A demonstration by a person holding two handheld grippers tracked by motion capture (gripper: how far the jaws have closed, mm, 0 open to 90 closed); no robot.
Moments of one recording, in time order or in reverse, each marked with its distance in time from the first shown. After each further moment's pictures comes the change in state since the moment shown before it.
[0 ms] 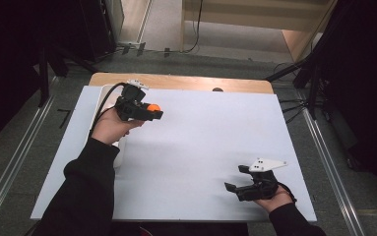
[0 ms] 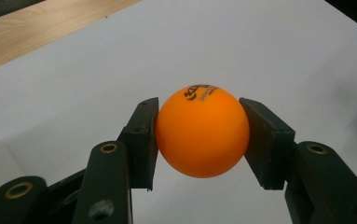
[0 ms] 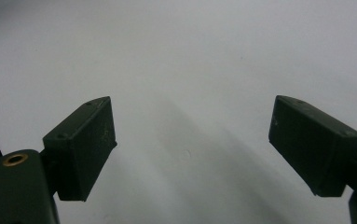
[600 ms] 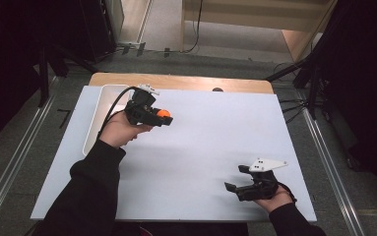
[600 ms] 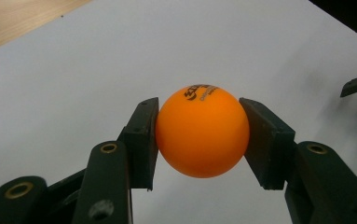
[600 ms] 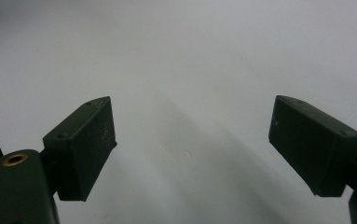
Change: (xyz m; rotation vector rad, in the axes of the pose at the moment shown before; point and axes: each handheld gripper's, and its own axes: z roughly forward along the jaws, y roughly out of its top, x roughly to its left) left arm -0.022 0.003 0.014 0.027 -0.082 0.049; right arm 0.000 0.000 0.000 -0.002 0.002 0.001
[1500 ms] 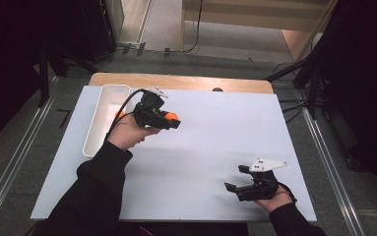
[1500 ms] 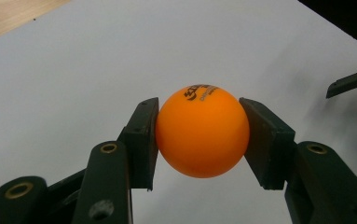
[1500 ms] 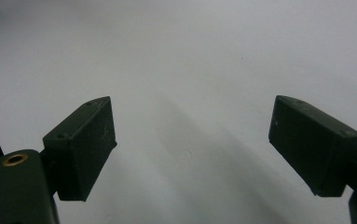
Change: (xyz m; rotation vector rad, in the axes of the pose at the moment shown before) left arm -0.016 0.006 0.013 0.004 -0.033 0.018; right arm 0.000 0.000 0.000 -0.001 0.002 -0.002
